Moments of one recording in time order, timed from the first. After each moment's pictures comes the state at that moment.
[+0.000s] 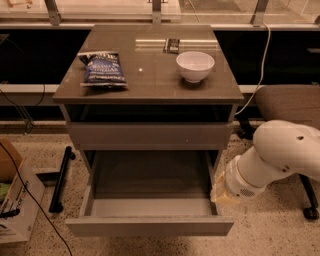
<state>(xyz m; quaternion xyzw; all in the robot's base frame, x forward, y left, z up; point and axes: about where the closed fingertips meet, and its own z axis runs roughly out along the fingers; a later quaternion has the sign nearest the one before) 0.423 -0.172 0.672 -0.62 0.76 0.10 0.14</state>
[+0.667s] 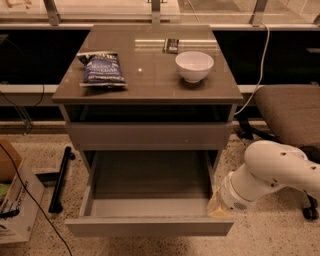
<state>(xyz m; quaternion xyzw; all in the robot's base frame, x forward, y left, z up) 0.411 -0.170 0.604 -0.61 0.77 0.14 0.12</state>
